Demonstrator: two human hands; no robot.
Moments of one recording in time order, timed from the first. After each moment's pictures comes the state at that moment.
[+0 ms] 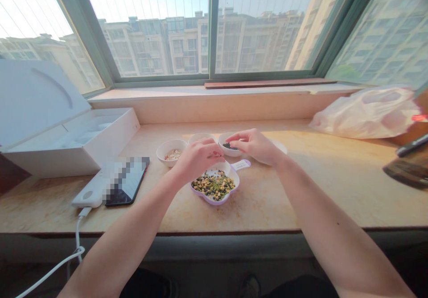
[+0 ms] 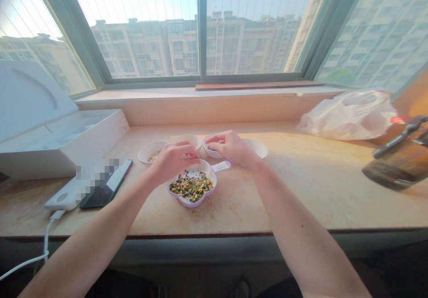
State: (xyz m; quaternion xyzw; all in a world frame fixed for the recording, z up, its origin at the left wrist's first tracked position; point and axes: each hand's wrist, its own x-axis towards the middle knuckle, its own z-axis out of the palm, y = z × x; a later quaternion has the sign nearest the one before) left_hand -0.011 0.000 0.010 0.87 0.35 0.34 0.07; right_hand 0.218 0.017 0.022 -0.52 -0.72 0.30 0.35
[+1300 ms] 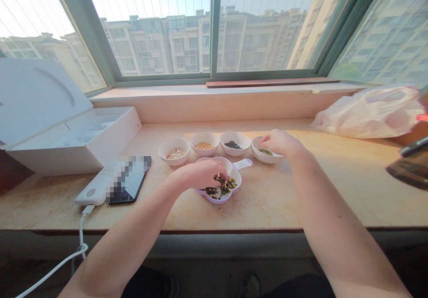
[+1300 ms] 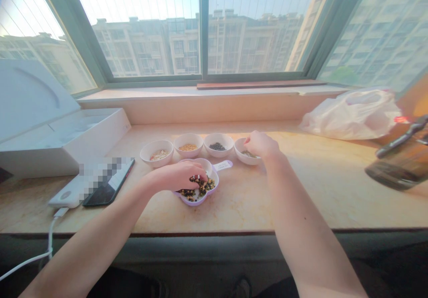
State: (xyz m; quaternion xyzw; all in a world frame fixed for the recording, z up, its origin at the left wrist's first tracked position) left_hand -0.003 -0.005 0.010 0.95 0.27 -0.03 0.14; right_hand 0.285 0.046 0.015 -0.77 -0.63 0.03 0.07
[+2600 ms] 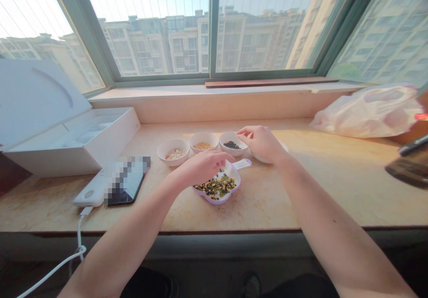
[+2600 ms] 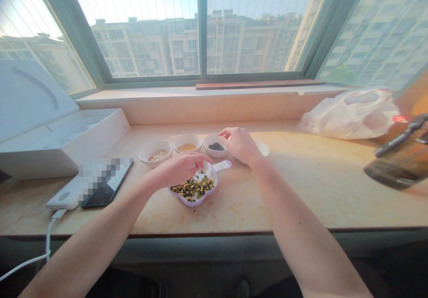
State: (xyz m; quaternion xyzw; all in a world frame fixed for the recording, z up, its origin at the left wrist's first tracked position) left_hand -0.007 -0.003 0.001 0.92 0.31 0.20 0.14; right_hand 0.232 0.031 0.014 -0.60 -0.73 0.05 0.33
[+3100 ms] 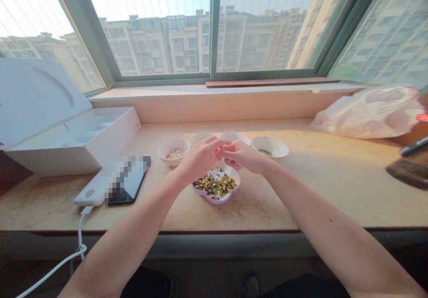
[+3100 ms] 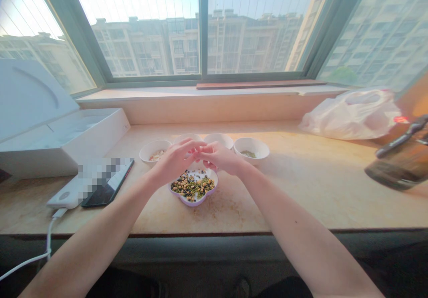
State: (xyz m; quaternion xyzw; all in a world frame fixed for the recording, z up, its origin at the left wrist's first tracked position) left_hand -0.007 0.004 0.001 0.88 0.32 0.35 0.10; right_hand 0.193 0.018 -0.009 -0.38 -0.70 0.53 0.30
